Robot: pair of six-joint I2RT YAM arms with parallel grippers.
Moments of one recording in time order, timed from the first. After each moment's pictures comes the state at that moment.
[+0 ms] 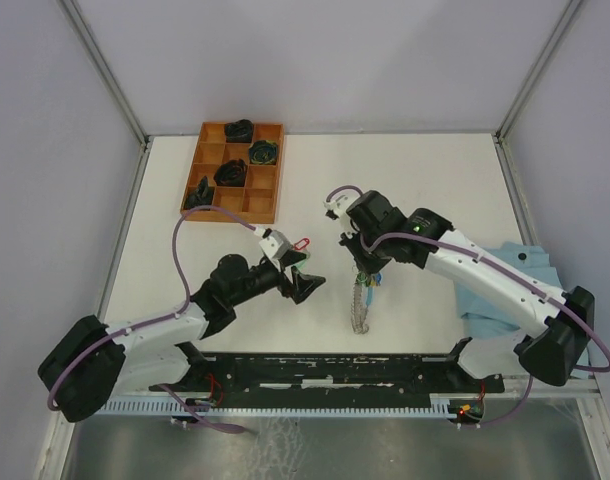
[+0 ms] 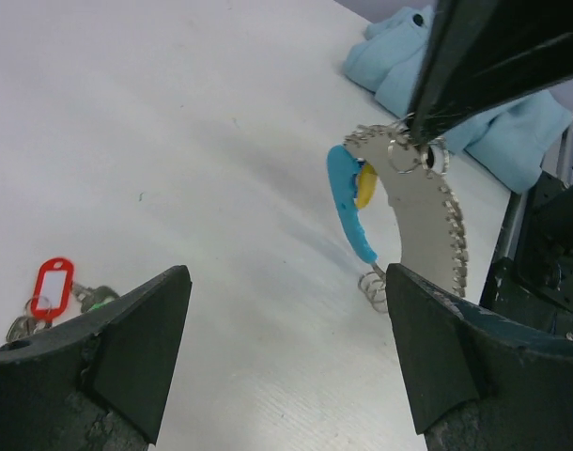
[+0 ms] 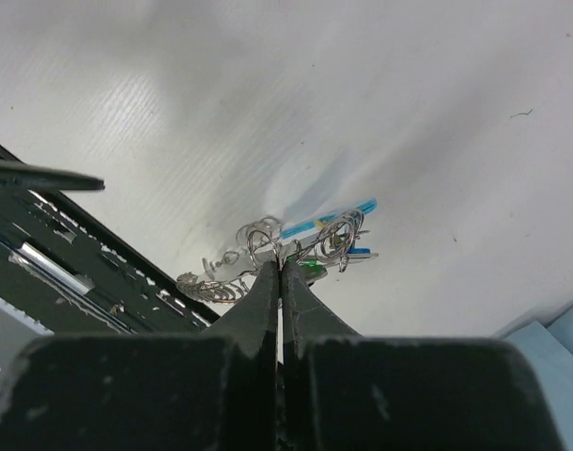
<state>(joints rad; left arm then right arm) -0.75 1.08 0.32 0.67 0.27 -0.23 0.83 1.35 1.29 -0.95 0.05 0.09</state>
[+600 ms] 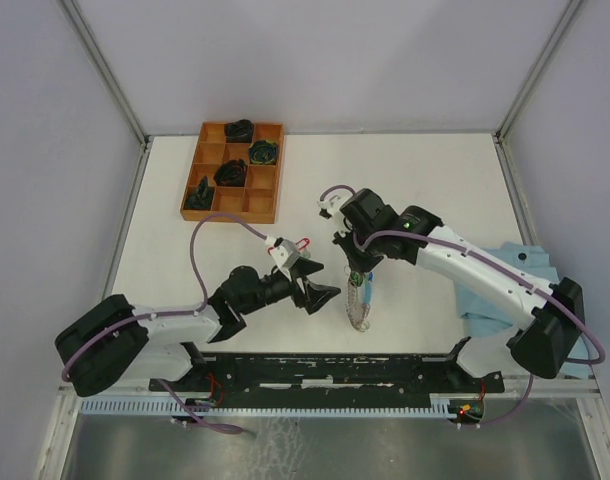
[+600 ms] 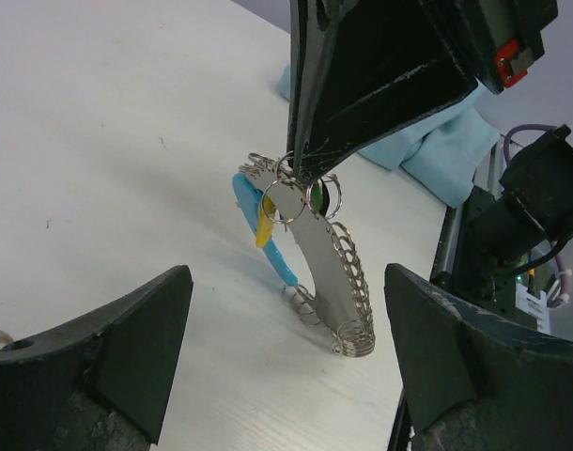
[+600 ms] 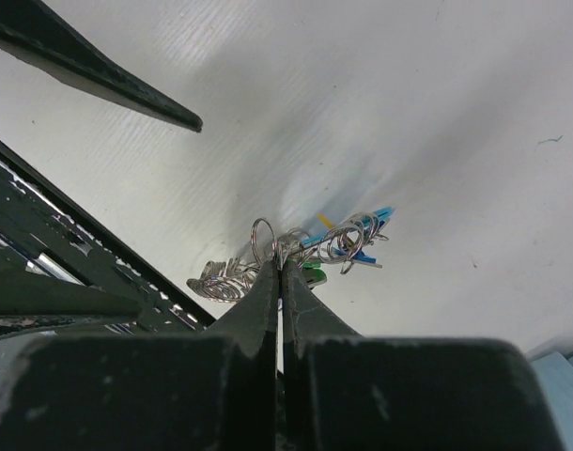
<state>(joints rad) -0.91 1.21 0.28 0.93 0.21 -0.26 0.83 1.40 1.29 -0.92 -0.01 0.08</state>
